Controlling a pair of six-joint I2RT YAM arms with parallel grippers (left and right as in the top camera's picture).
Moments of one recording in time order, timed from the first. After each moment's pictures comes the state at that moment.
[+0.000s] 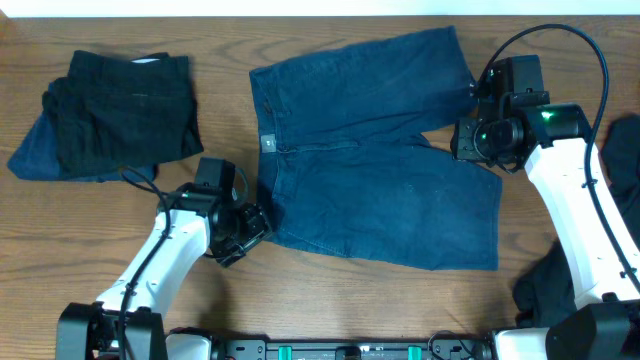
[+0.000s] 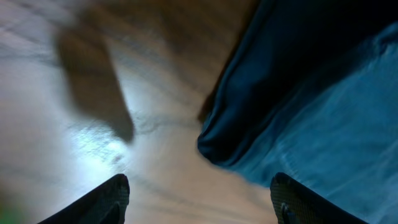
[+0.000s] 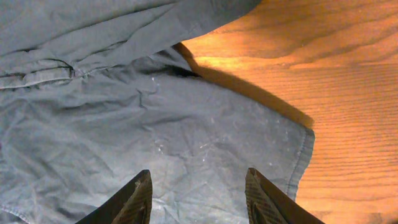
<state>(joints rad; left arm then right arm) -0.14 1.41 0.68 -0.72 0.33 -0.74 0.11 1.55 1.36 -1.00 -0.05 0.20</state>
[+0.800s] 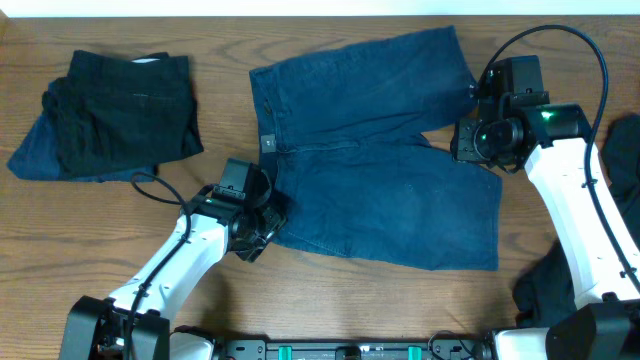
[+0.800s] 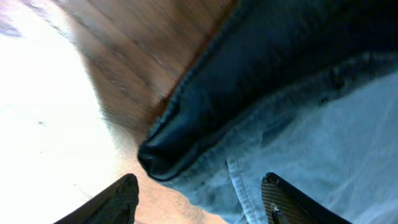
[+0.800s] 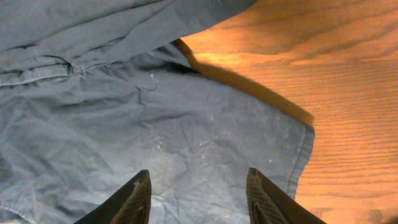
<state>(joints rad) -0.28 1.41 0.68 -0.61 0.24 -1.12 0.11 1.55 1.36 -1.01 -0.05 0.21</state>
